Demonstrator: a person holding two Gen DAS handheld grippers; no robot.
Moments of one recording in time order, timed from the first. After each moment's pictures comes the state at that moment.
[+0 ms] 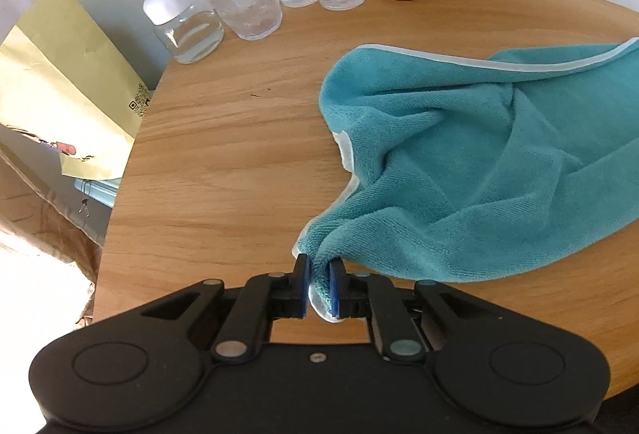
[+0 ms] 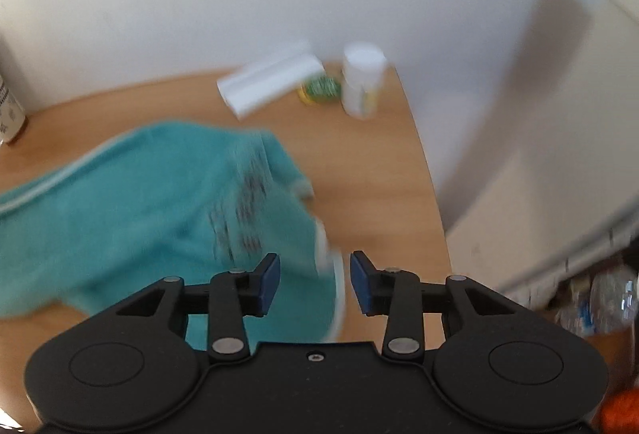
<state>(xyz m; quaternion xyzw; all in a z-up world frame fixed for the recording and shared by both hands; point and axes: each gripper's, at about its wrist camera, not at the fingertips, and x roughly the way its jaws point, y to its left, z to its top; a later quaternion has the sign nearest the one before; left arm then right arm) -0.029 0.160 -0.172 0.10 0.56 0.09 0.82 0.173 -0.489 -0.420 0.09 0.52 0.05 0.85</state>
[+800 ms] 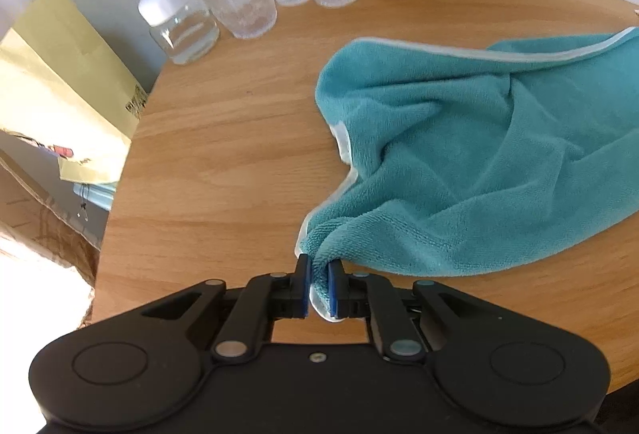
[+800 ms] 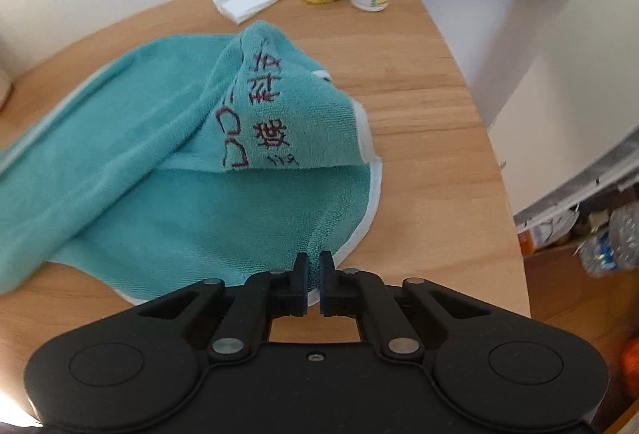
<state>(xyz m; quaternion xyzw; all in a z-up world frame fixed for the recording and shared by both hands) -0.033 0.161 -0.172 0.11 0.54 0.08 0.83 0.160 -0.466 -0.456 0.13 0.58 0.04 0.81</state>
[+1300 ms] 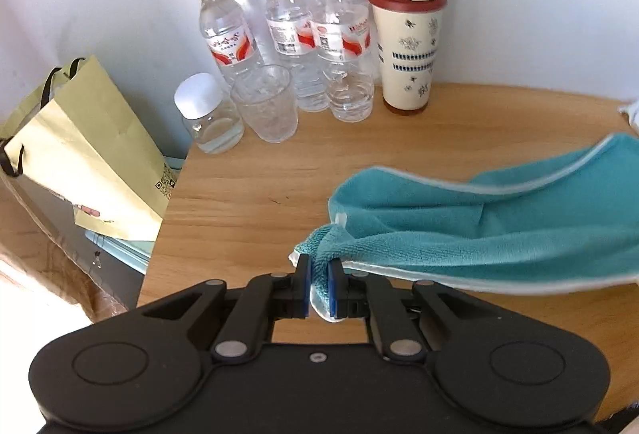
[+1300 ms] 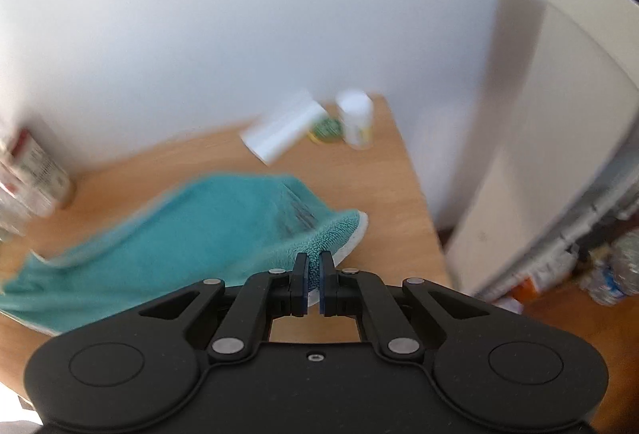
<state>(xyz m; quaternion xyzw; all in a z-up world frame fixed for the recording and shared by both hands) -0.009 0.164 -0.091 0.09 0.50 0.08 0.86 0.147 -0.516 -0.348 0.17 0.52 0.03 0.84</state>
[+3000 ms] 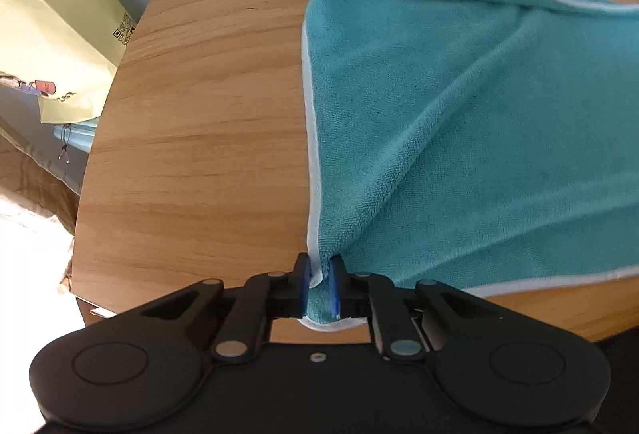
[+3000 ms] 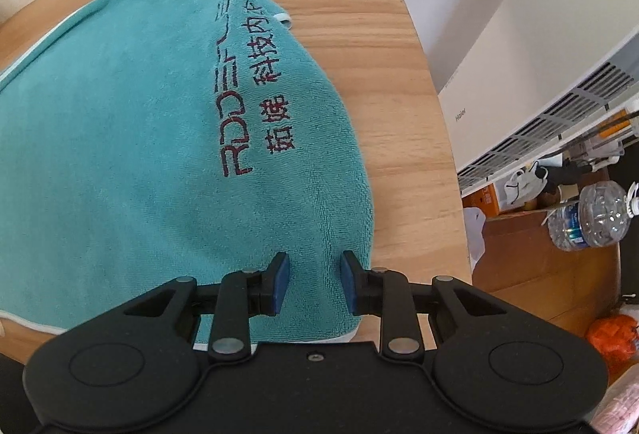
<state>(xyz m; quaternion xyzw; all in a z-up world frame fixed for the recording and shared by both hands) -0.052 0.199 -0.198 0.07 0.62 0.07 0.78 0.122 -0.485 -0.470 0.07 0.64 0.02 0.77</state>
